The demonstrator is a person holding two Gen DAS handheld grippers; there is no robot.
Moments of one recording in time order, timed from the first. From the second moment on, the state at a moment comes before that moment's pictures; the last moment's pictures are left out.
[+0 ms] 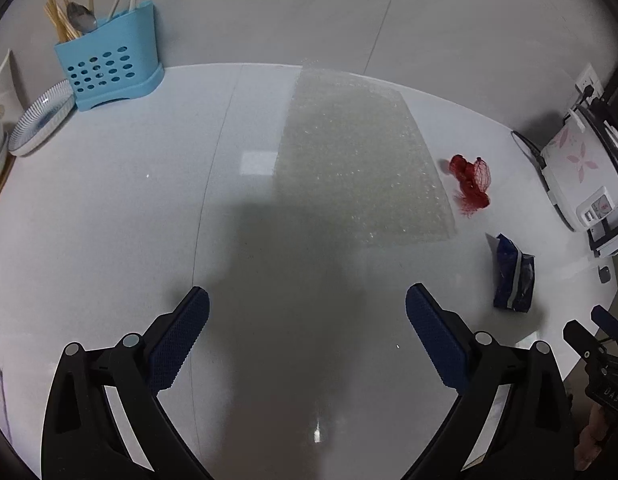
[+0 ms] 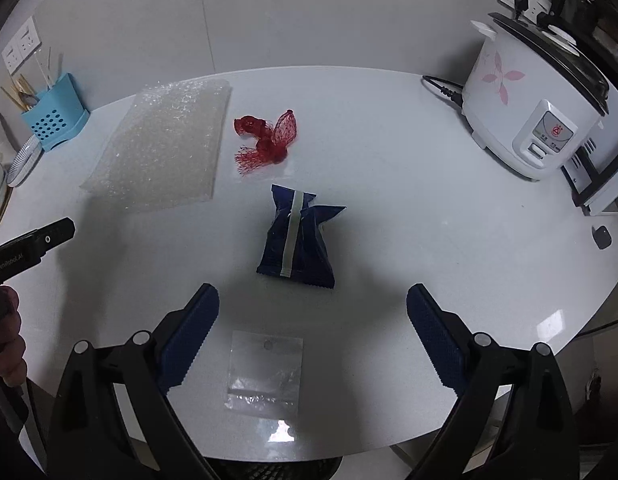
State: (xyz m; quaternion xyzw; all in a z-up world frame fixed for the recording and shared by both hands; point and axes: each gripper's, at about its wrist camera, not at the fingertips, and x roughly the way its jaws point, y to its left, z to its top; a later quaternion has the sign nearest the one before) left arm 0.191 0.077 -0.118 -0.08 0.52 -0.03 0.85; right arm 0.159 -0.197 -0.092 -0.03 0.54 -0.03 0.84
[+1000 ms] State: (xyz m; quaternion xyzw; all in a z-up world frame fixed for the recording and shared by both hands) left arm 0.337 0.060 -0.178 -0.03 0.59 -0.01 0.81; right arm 0.242 -0.193 -0.171 0.02 0.60 -0.10 0.79
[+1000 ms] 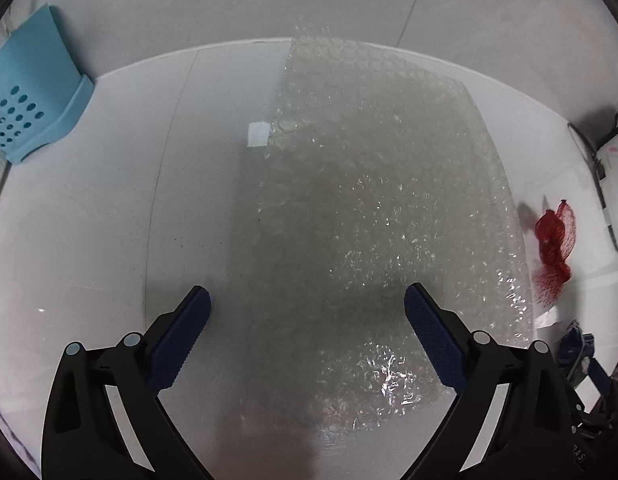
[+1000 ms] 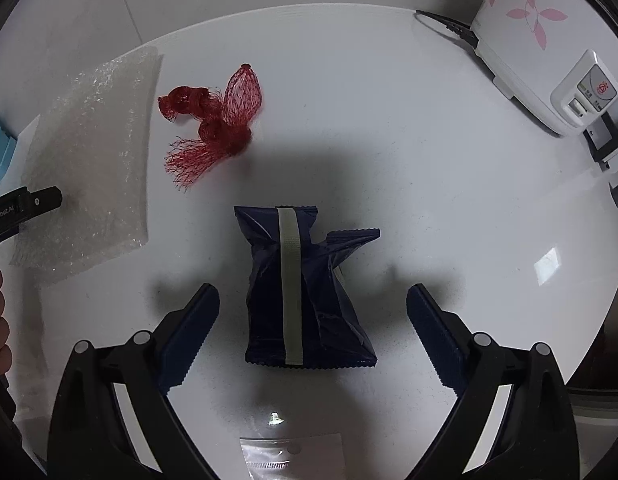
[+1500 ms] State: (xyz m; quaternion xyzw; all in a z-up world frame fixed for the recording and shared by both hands) left arm 0.323 0.051 -0.167 -0.01 0.60 -0.02 0.80; right arm 0.243 -0.177 -0.174 0.01 0.60 -0.07 0.80
